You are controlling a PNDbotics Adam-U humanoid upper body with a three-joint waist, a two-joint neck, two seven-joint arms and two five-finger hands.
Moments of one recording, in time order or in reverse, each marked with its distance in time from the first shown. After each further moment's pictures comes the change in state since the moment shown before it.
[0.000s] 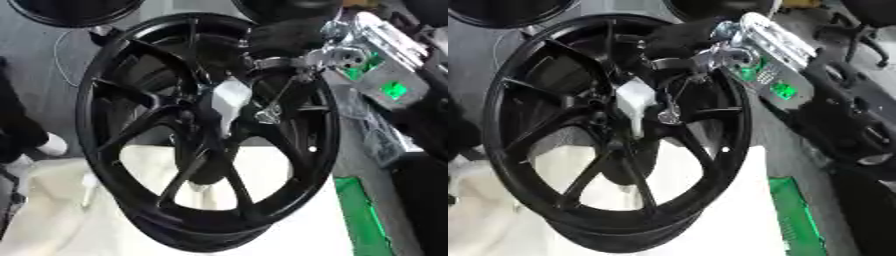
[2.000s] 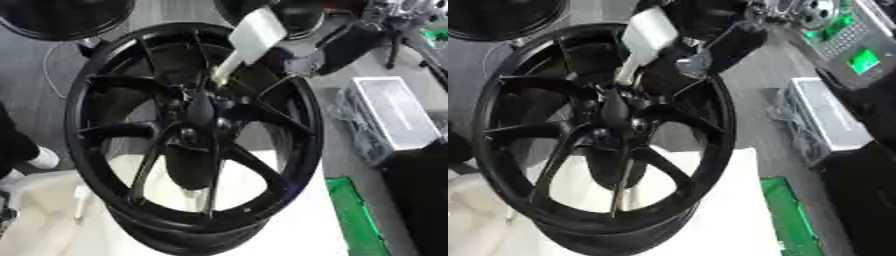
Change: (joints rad) left arm 0.032 -0.018 0.021 0.012 0.002 0.000 0.006; right arm 0.251 -0.226 -0.366 -0.125 -0.461 0.065 -0.344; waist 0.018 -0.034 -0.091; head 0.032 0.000
